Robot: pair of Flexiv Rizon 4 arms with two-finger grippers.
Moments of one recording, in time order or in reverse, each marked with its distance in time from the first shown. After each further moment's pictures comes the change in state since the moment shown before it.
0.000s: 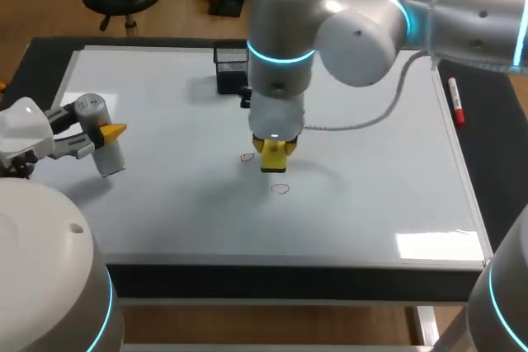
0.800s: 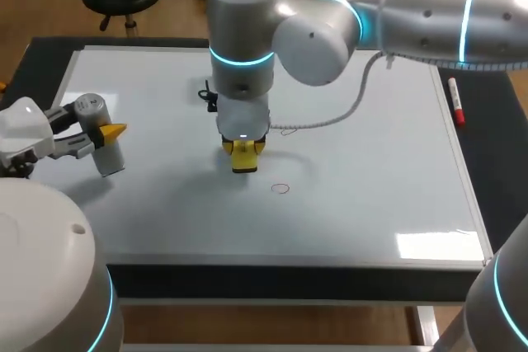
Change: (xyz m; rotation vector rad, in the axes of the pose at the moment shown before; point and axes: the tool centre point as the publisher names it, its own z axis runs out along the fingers) left arm 0.000 -0.001 0.000 -0.002 0.001 0.000; right arm -0.056 -0.013 0.025 -0.012 0.004 -0.101
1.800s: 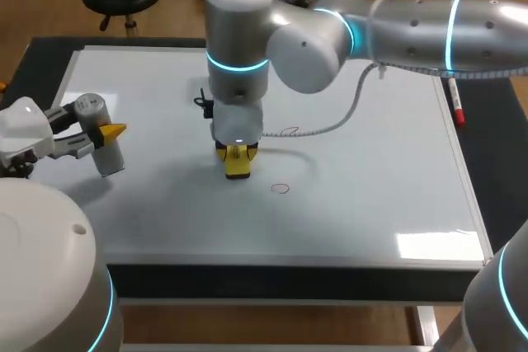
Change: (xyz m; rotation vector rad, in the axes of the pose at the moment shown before) left arm 0.000 0.000 0.000 -0.001 0.001 0.000; right arm -0.014 -0.006 0.028 -0.038 -0.017 -0.054
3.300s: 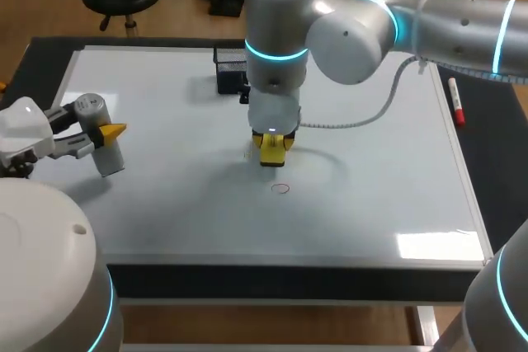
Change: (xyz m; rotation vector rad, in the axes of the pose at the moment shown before) left arm 0.000 0.000 0.000 0.000 0.000 0.000; right arm 0.076 -0.006 -0.032 0.041 0.017 0.181
